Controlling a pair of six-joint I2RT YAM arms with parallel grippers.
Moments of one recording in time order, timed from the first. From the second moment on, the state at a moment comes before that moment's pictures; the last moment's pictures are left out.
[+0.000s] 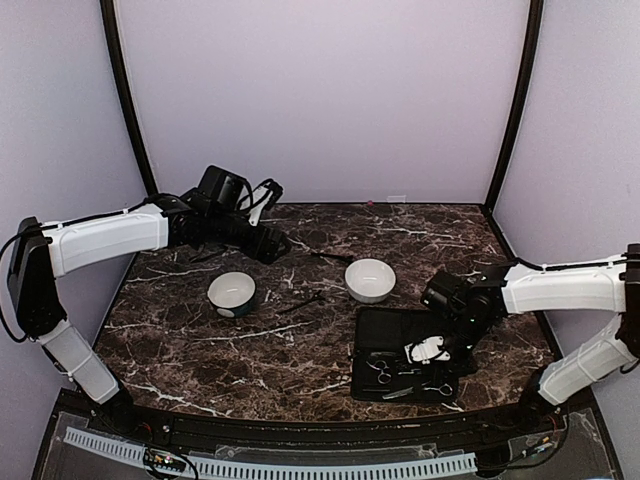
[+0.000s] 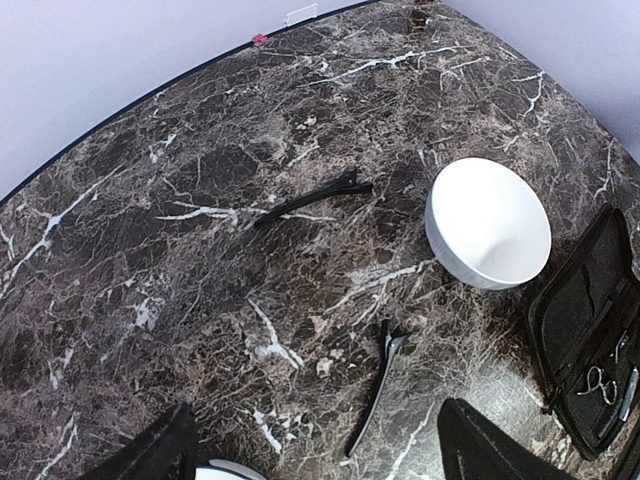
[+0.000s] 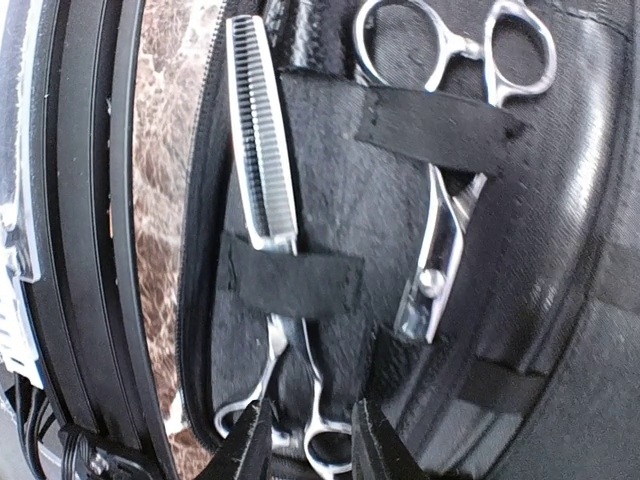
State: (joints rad) left arm -0.64 1.60 1.26 -0.37 0.09 -0.02; right arm 0.82 1.36 0.74 -0.92 -0.23 -0.83
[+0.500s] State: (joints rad) left arm -0.64 1.60 1.26 -0.37 0.09 -0.01; right arm 0.88 1.37 0.69 -0.81 -0.21 -0.77
